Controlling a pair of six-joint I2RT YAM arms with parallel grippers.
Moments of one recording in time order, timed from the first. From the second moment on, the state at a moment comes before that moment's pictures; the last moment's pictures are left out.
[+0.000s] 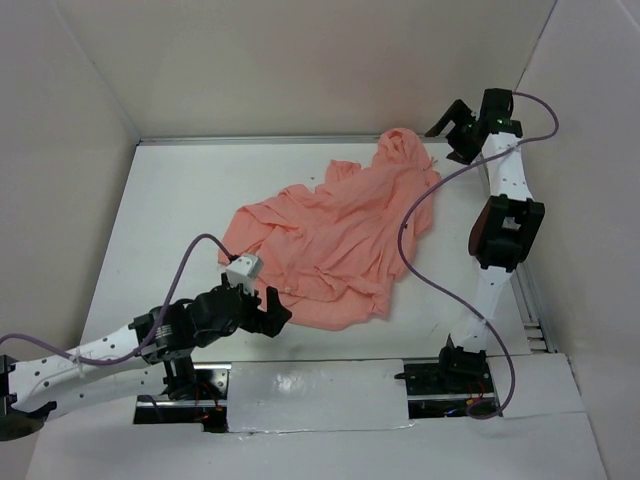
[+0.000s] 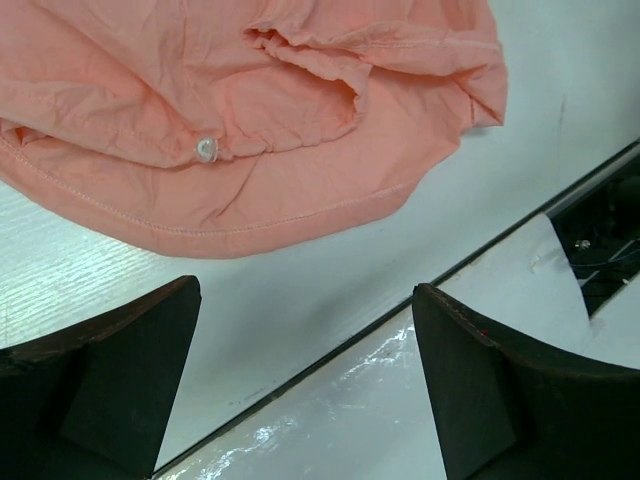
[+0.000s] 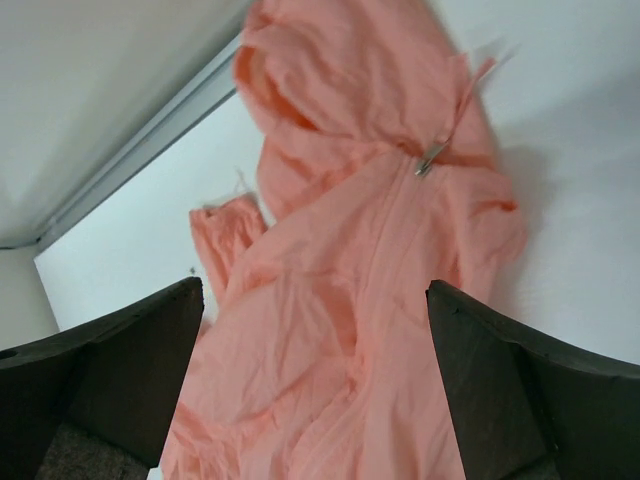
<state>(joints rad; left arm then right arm) -1.12 0.65 0.57 -0.49 -0.35 -0.66 -0.21 2.27 2.20 -0.70 -0.35 0.57</state>
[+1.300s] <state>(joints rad) -0.48 1.91 1.27 -0.42 0.08 -0.63 0.33 1.19 0.61 -0.50 -0.08 0.81</state>
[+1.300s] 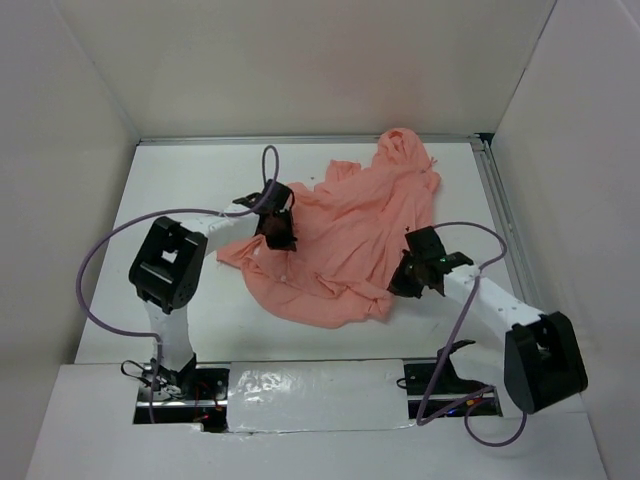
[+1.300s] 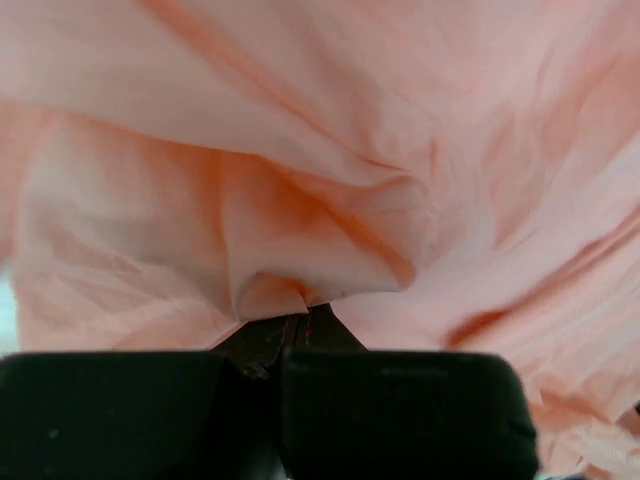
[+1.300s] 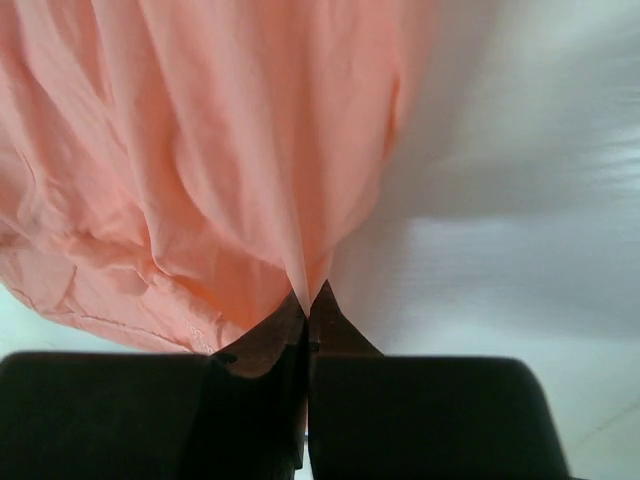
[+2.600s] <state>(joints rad) -0.27 0.61 0.85 -0.43 0.25 -0.62 0.22 0.52 0.83 -0.74 0.20 0.73</state>
